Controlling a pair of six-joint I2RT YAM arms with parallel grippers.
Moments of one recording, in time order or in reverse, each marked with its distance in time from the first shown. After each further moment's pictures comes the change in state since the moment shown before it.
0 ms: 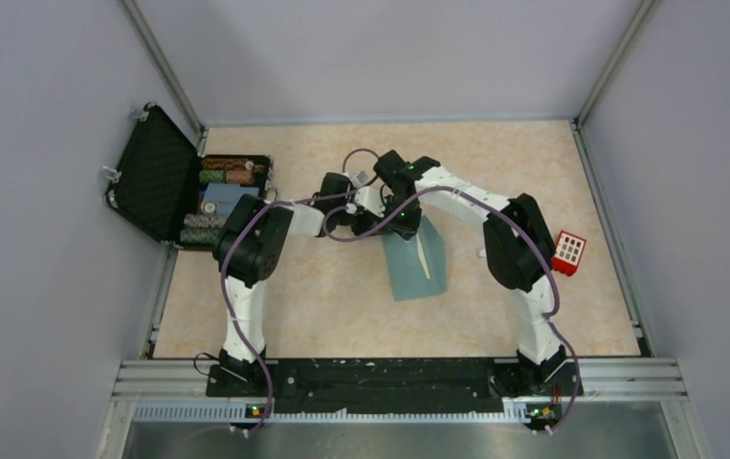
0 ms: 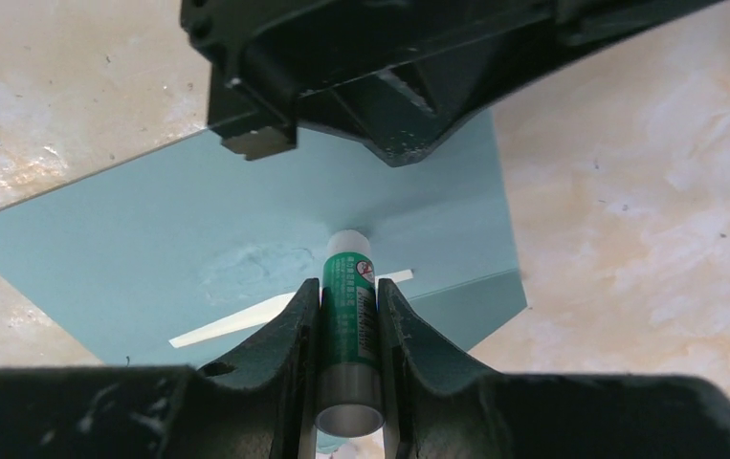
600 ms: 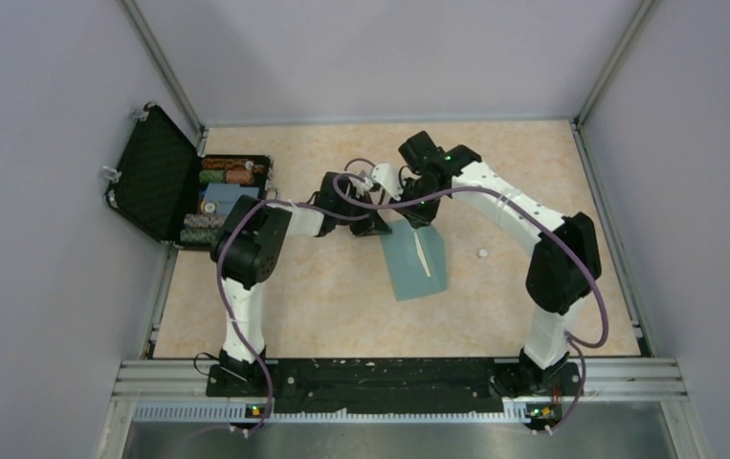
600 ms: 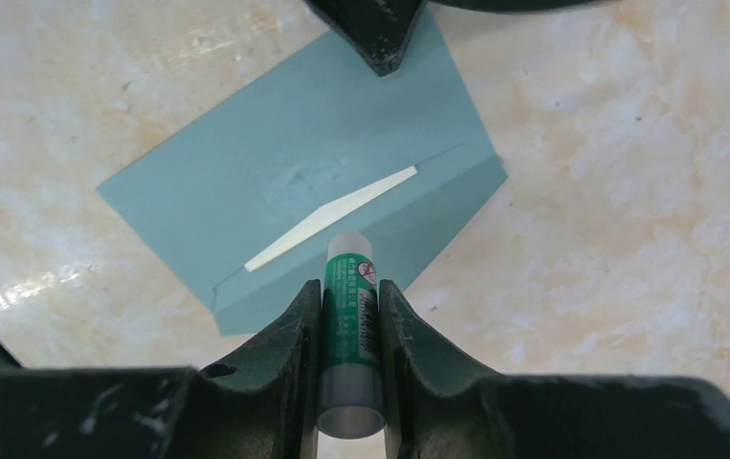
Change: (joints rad) left arm -0.002 -0.023 -0.004 -0.026 -0.026 0.054; right arm -0.040 -0.246 -0.059 -0.015 -0.048 0.090
